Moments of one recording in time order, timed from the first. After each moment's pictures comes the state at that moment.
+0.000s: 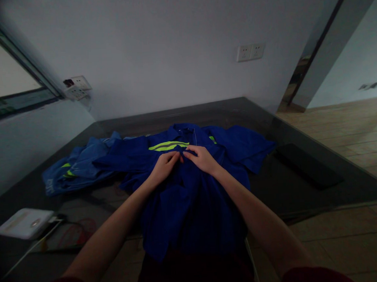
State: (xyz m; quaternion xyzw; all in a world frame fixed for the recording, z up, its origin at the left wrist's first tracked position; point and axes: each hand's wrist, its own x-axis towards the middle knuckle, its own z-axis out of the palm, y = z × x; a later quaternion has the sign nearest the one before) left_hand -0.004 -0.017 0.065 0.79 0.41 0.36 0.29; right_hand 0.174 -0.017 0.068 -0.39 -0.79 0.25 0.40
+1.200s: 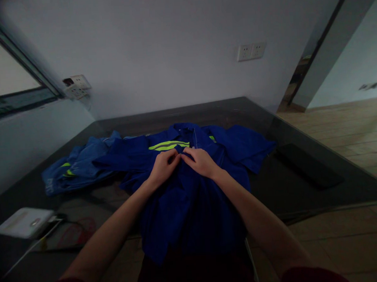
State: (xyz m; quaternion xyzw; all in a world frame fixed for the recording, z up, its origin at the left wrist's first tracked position) left_hand -0.006 -0.023 0.067 0.82 0.41 0.37 0.15; right_hand 0.168 -0.029 0.072 -0.39 -0.83 0.18 0.36
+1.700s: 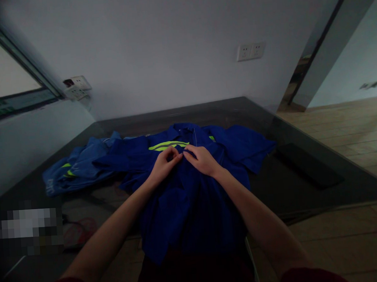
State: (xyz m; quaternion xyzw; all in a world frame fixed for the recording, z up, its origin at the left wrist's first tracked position) left_hand -0.002 -0.017 0.060 0.73 0.38 0.45 0.36; right_hand 0.173 -0.031 0.080 -0.39 -0.82 0.18 0.38
